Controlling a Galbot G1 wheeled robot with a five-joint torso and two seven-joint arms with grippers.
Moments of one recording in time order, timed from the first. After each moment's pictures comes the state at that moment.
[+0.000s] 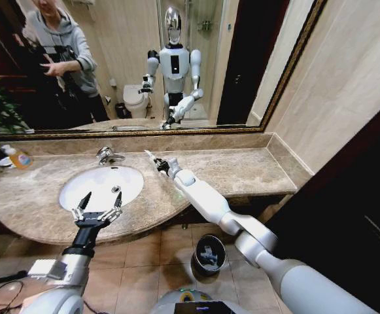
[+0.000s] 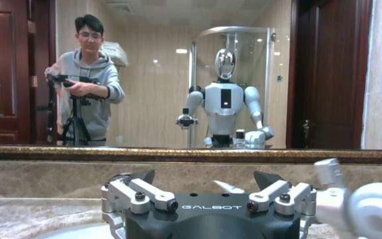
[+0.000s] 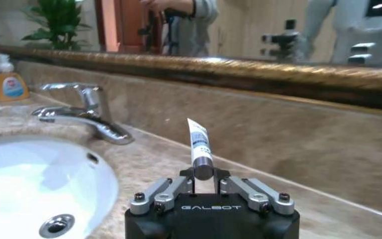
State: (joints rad) left arm 1.84 -1.36 -0.82 -2.47 -0.37 0.04 0.05; right arm -0.32 1.47 -0.26 1.10 0.47 -0.22 -0.03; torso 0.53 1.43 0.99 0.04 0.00
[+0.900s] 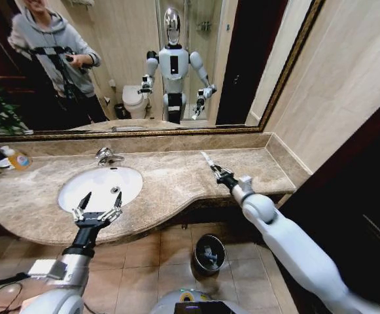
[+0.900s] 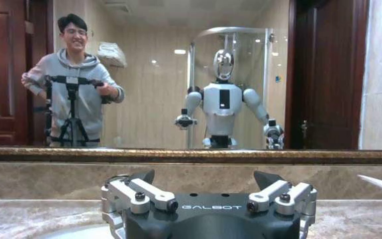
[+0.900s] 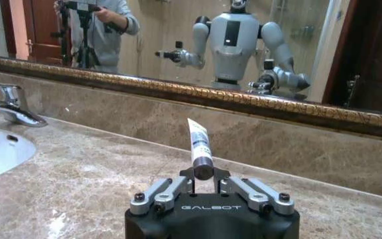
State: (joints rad) left arm 1.84 -1.36 -0.82 -2.47 -0.37 0.04 0.05; right arm -0.99 0.90 0.21 1.97 0.54 -0.34 0.13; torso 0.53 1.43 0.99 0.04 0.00
